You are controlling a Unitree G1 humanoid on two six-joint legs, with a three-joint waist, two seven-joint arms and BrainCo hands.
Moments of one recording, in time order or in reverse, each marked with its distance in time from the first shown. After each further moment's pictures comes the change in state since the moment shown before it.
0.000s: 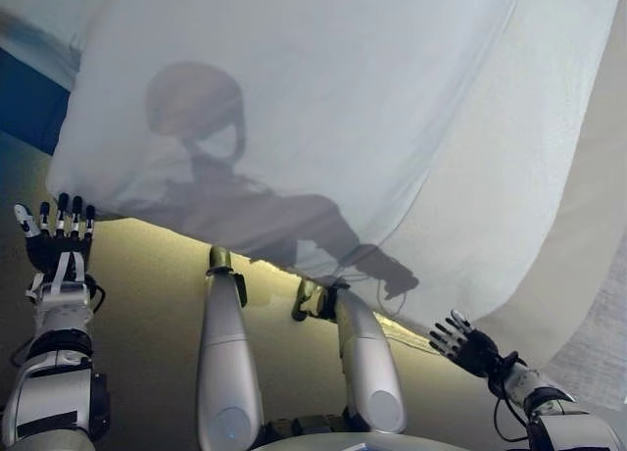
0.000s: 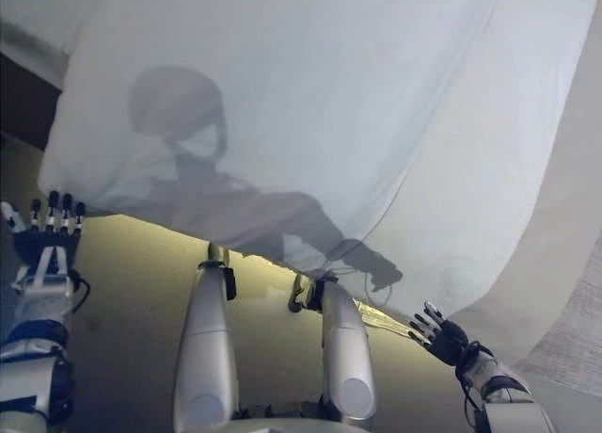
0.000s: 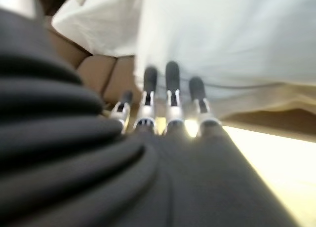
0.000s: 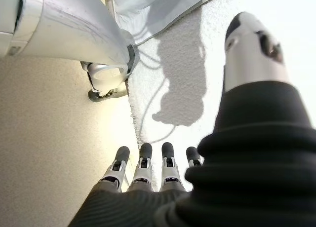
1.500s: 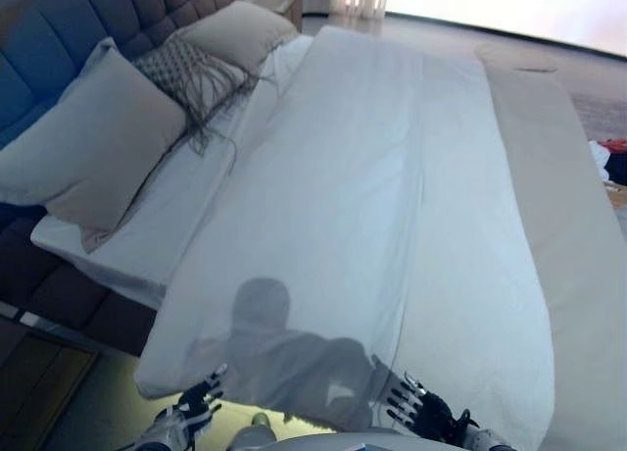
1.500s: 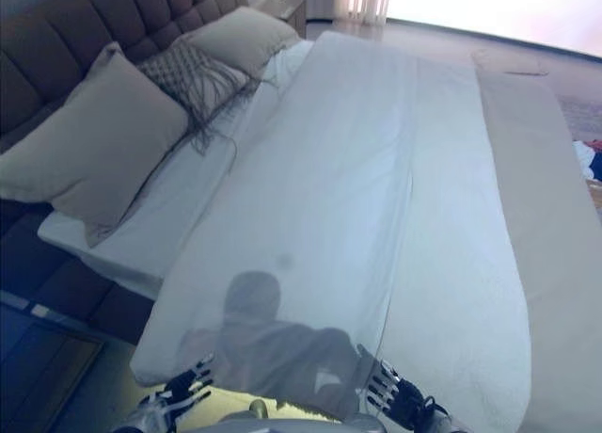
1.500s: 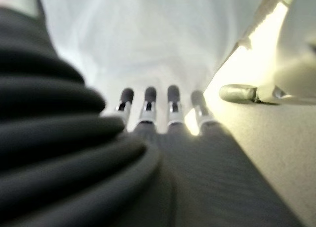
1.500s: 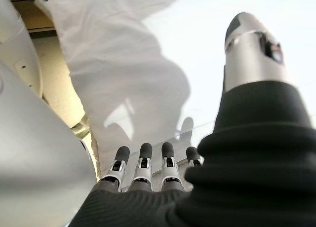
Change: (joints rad) left arm 0.417 -0.457 -0.332 0.199 0.983 0.048 0.145; right arm 0.198 0.273 0.094 0.036 -0.027 -0.070 -0.089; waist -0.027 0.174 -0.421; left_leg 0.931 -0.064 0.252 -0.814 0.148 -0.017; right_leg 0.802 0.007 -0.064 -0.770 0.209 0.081
